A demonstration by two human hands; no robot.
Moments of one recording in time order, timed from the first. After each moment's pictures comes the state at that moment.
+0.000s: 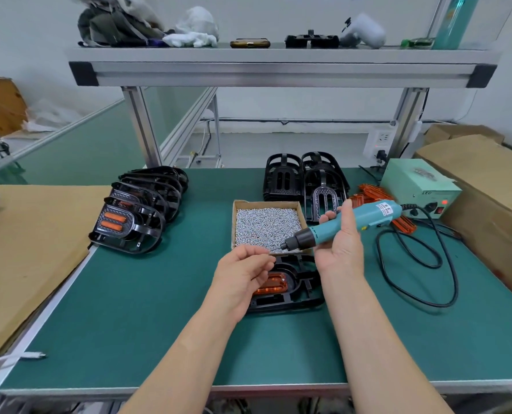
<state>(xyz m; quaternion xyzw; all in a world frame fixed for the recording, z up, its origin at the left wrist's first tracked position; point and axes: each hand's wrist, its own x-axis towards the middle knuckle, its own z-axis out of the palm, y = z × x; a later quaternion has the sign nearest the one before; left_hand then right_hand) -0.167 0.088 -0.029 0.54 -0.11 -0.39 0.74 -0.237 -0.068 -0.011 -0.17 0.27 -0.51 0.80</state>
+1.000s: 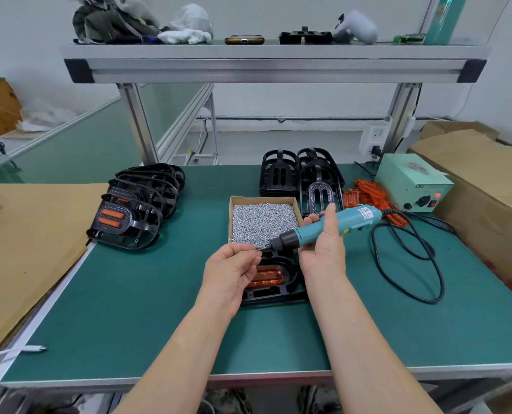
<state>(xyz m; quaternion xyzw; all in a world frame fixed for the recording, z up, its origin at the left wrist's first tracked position) -0.169 0.096 -0.030 0.53 -0.05 -0.35 0.77 -0.232 -0.048 -0.021 -0.15 0.28 -0.49 0.81</state>
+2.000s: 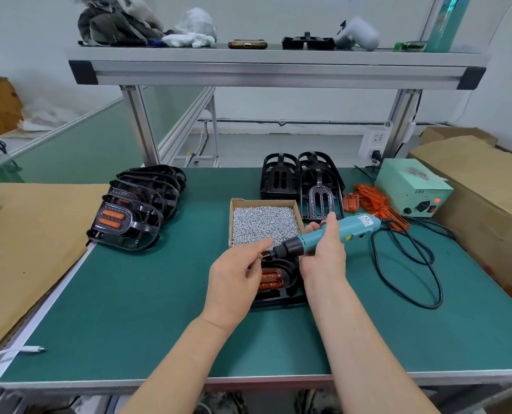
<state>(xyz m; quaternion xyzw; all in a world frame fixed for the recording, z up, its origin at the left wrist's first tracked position) -0.176 0.104 -0.040 0.72 -0.46 0.12 0.50 -0.235 -0.040 -0.012 -0.14 0.36 -0.47 0.79</state>
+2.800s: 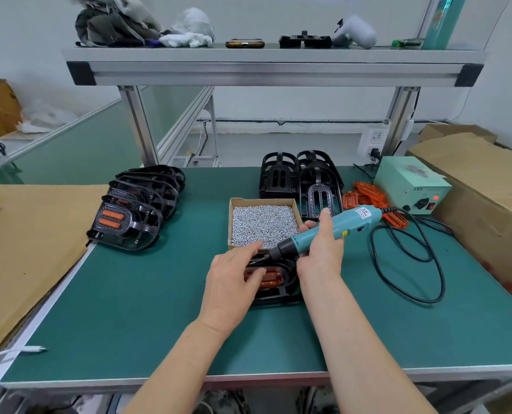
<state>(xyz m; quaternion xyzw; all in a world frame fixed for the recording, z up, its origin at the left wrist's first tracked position) -0.169 0.110 -0.055 0.78 -0.45 0.09 0.42 -0.231 -0.038 -0.018 -0.23 0.39 -0.48 0.75</state>
